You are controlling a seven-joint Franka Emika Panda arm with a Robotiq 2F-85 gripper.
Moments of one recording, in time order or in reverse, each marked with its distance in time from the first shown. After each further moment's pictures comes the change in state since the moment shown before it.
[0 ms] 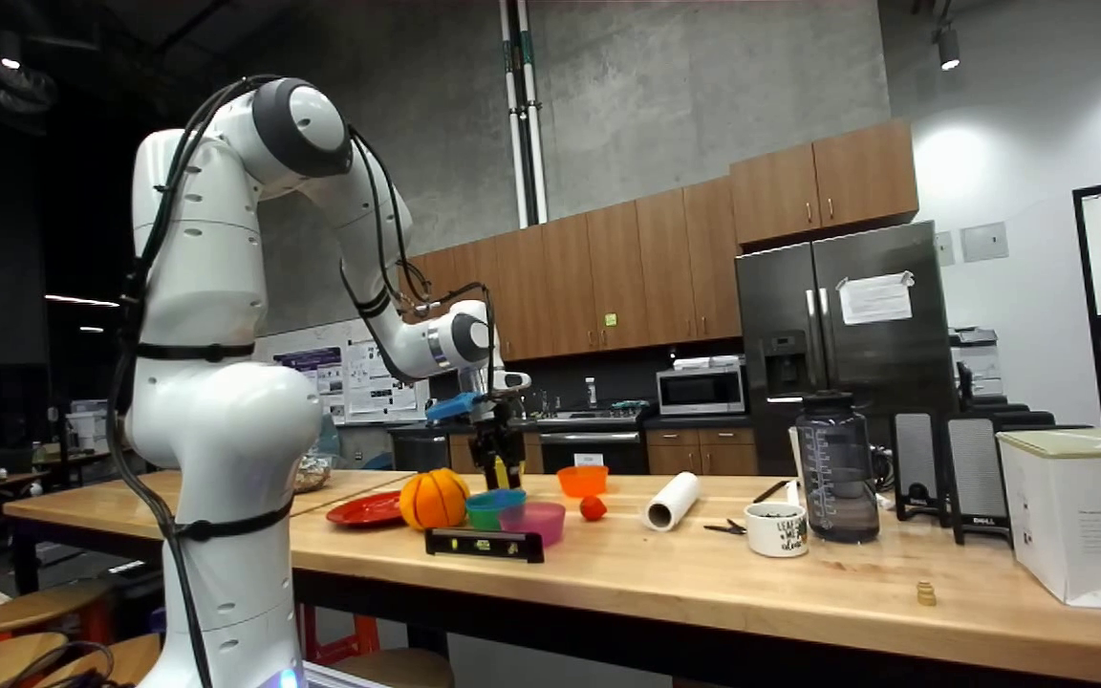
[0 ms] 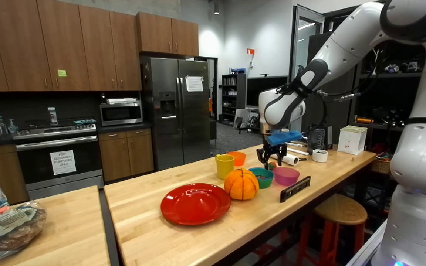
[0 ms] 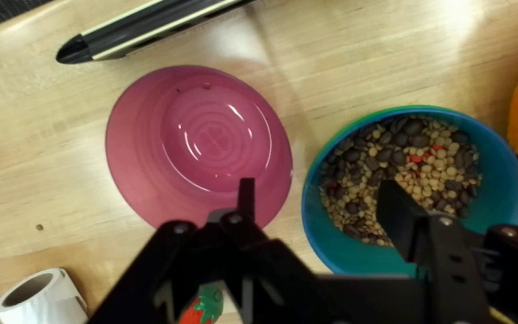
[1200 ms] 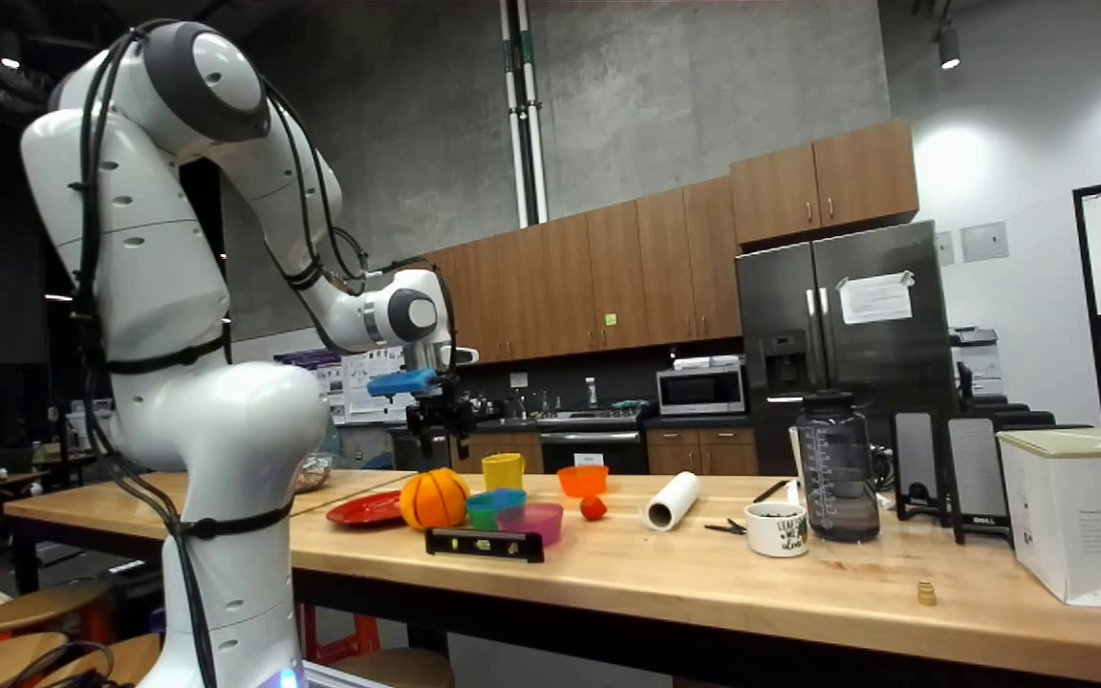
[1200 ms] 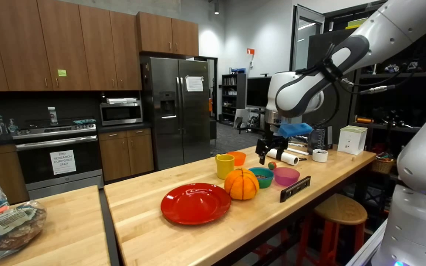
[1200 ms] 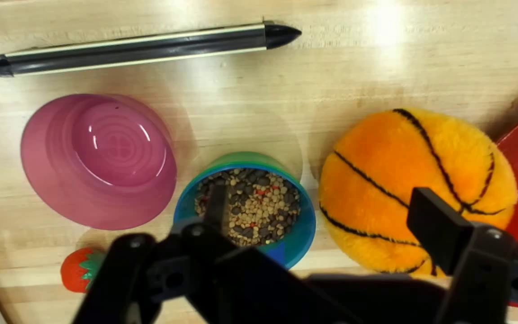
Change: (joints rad) arm 0.126 -0.331 0.032 -0.215 0.217 0.024 -0.254
